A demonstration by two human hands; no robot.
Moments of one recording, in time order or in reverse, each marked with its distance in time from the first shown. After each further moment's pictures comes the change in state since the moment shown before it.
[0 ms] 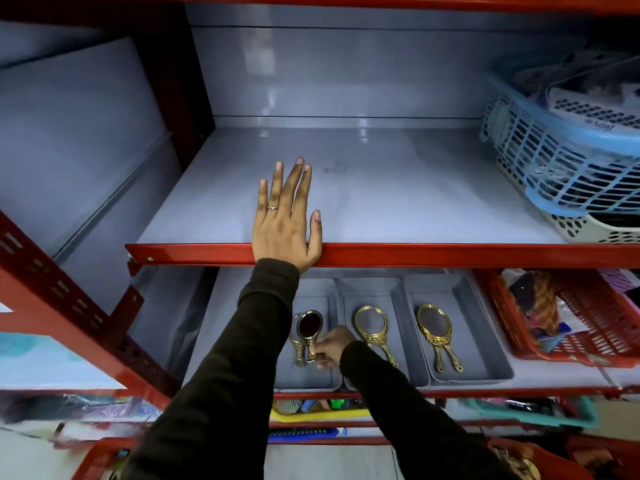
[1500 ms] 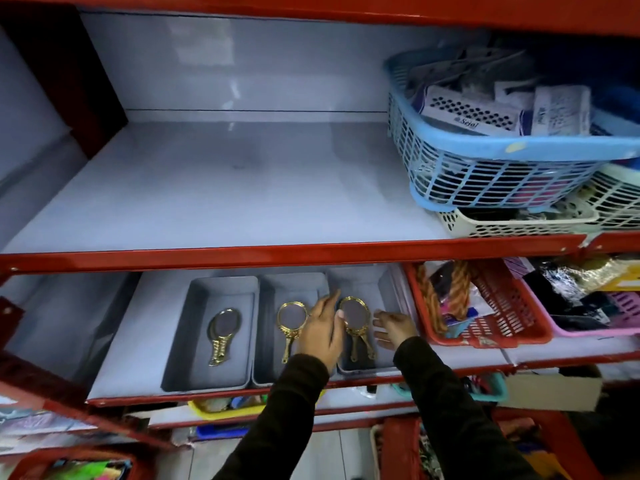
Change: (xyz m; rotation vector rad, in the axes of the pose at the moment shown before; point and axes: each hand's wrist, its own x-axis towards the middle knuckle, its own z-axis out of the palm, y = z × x) left_hand -0.137 0.239 0.057 -0.816 -0.642 -0.238; right_hand -0.036 0.087 -0.268 0.457 0.382 -0.066
